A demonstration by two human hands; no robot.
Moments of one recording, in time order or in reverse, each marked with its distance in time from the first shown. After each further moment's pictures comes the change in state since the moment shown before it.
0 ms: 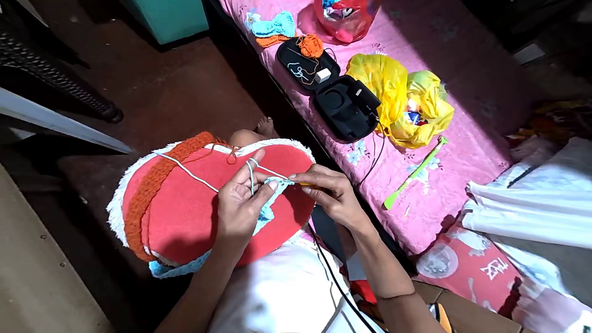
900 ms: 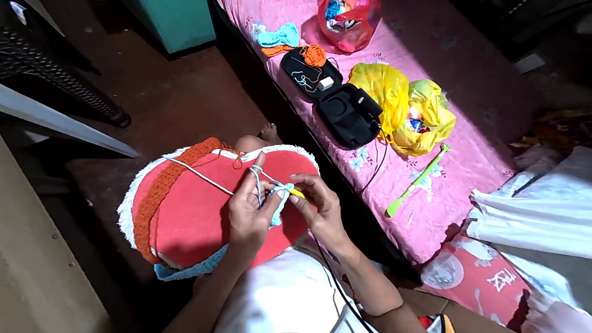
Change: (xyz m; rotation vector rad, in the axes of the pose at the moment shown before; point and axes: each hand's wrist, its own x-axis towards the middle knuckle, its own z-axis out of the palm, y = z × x) left_hand -0.006 -0.011 0.004 0.089 0.010 0.194; right_hand -0.003 -0.015 0.050 0.053 0.225 0.071
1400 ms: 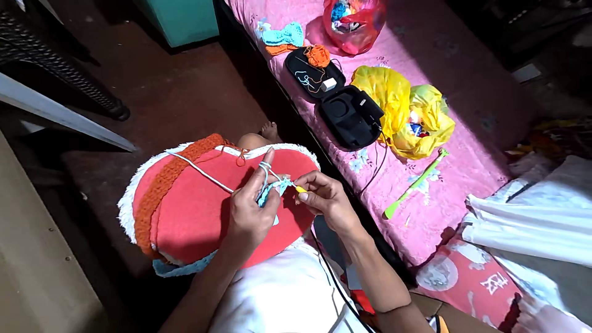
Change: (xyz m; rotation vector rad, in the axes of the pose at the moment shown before) left_hand 0.006 -0.004 -0.009 0.249 -0.037 0.127; right_hand 0.014 0.000 -0.024 0.397 -0.183 0.374
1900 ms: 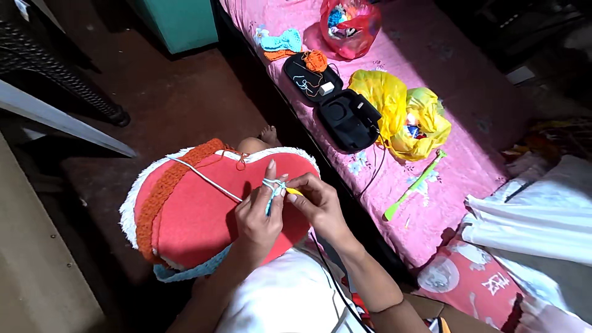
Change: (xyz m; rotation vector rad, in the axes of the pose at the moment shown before) left_hand -0.010 -0.021 0.016 0.233 0.165 0.323; right_hand 0.003 -0.007 0.027 -0.270 0.093 -0.206
